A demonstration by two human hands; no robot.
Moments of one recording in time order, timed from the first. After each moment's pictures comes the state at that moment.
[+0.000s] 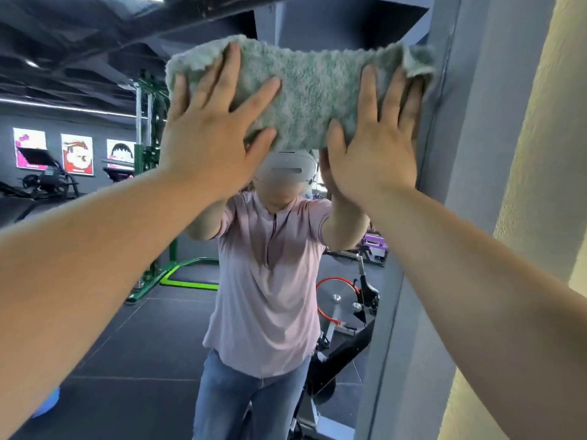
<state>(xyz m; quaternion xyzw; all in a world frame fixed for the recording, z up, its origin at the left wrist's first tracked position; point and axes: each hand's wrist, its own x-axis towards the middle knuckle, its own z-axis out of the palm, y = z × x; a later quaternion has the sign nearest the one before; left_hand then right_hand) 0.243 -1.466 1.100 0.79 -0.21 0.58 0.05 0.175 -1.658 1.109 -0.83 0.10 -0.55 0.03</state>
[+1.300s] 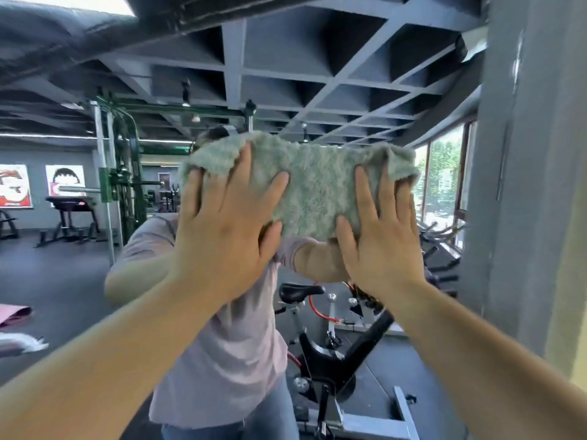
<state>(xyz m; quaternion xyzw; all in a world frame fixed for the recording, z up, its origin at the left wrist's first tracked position) 0.287 -1.324 1.015 0.73 -0.29 0.61 0.00 0.205 -1.516 1.000 -0.84 0.16 -0.51 -0.06</state>
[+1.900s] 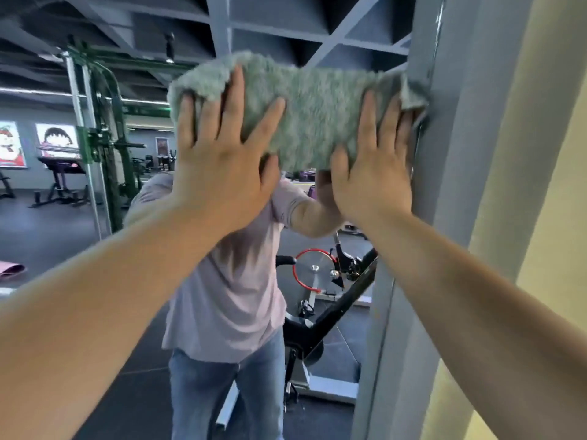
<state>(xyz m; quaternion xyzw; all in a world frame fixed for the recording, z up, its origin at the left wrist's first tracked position) 0.242 -1.474 1.031 0.76 -0.27 0.59 0.06 0.166 -1.647 1.033 -0.83 0.14 -0.53 0.06</state>
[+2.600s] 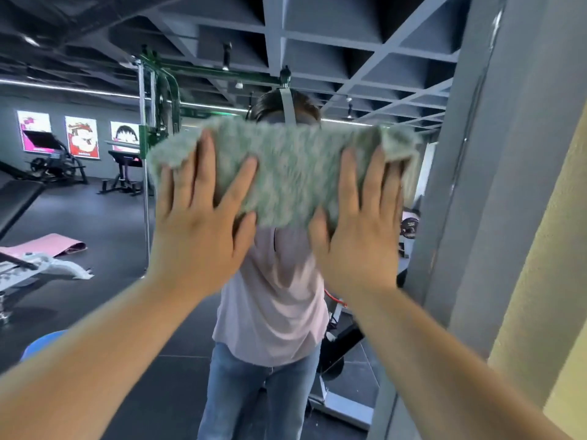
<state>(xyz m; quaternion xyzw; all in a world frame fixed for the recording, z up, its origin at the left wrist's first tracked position) 0.252 -1.438 0.961 0.76 -0.21 0.62 0.07 0.185 -1.623 0.972 -0.83 0.05 -0.56 0.02</state>
